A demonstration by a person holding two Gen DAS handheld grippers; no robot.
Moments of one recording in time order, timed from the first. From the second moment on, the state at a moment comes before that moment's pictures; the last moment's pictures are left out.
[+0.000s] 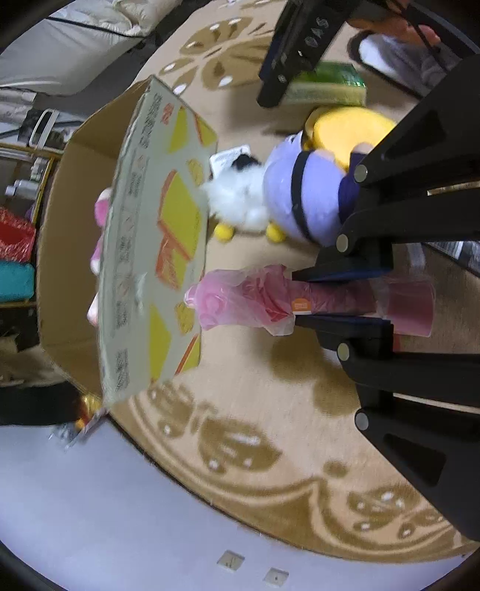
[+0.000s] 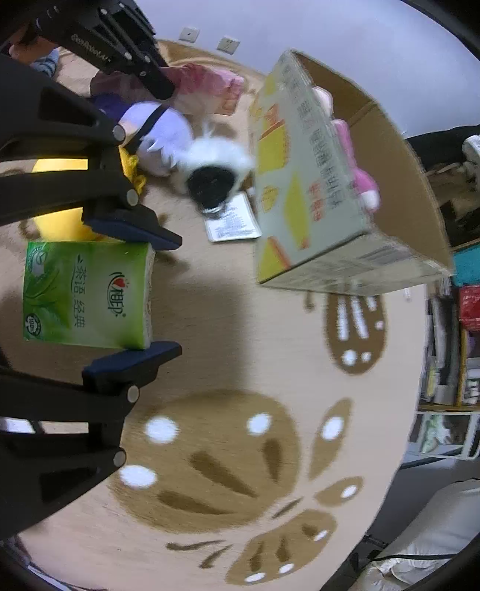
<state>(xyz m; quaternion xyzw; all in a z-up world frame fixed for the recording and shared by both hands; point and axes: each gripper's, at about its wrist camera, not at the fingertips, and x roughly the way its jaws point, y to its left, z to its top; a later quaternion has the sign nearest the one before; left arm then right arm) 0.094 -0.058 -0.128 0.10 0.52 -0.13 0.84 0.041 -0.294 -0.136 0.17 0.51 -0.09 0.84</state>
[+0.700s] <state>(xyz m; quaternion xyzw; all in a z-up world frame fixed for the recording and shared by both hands) 0.108 -0.022 -0.041 0.07 0.40 -0.08 0.91 0.054 -0.272 -0.058 0.13 0.39 -0.05 0.91</state>
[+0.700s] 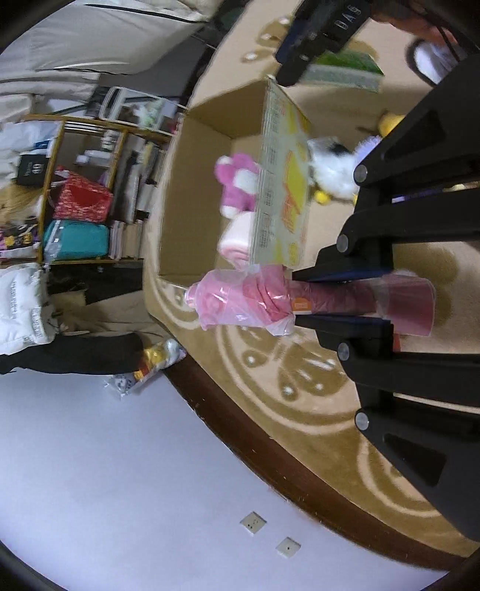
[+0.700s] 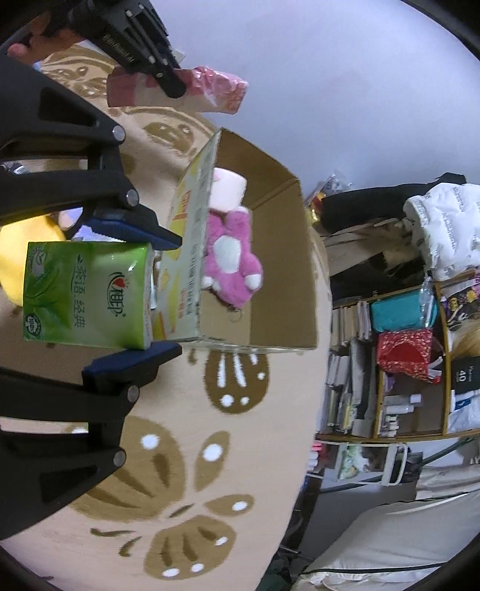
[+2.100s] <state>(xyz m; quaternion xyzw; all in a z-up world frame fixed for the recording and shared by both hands) 0.180 -0.071 0.000 0.10 0.28 -0.11 0.95 0.159 -0.269 -0.008 0.05 0.31 -0.03 0.95</state>
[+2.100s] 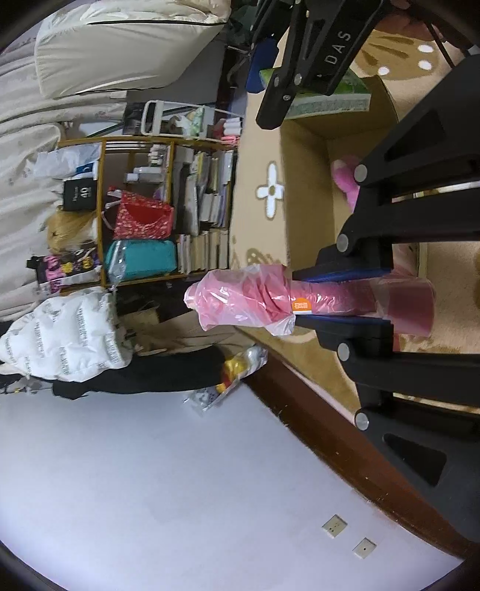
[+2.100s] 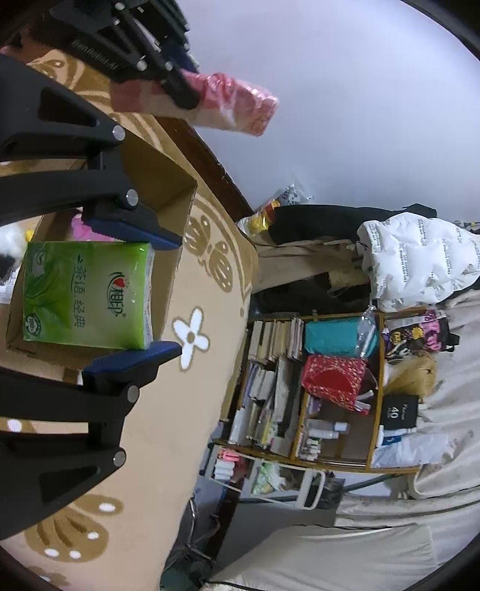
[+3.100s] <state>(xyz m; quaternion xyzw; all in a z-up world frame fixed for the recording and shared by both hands) 0.172 -0.059 -0.012 0.12 0.31 -0.07 0.94 0.143 -0.293 -0.022 0.12 0.35 -0.04 0.93</state>
